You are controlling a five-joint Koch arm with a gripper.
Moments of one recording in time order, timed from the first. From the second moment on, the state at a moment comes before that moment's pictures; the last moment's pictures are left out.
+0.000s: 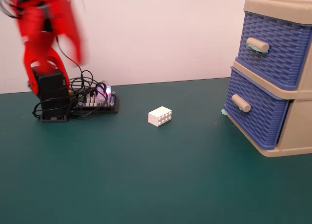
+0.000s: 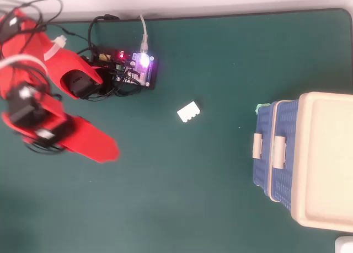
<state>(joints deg) -47.7 120.0 89.1 90.3 144.4</state>
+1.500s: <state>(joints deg) -85.5 50.6 95.4 -55.9 160.8</state>
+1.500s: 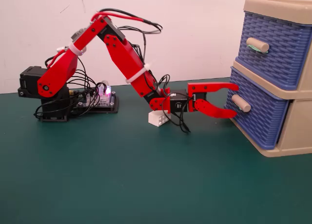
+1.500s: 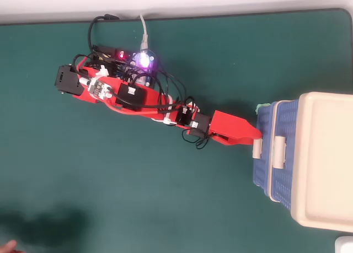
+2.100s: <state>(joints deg) -83.8 44.1 84.4 -47.0 159.0</state>
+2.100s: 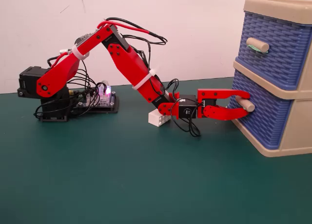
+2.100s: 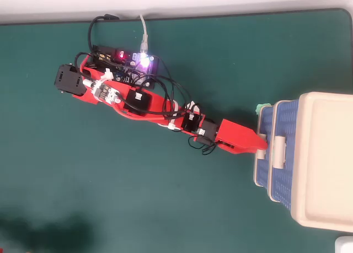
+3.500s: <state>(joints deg) -73.6 128.2 108.0 51.6 159.8</state>
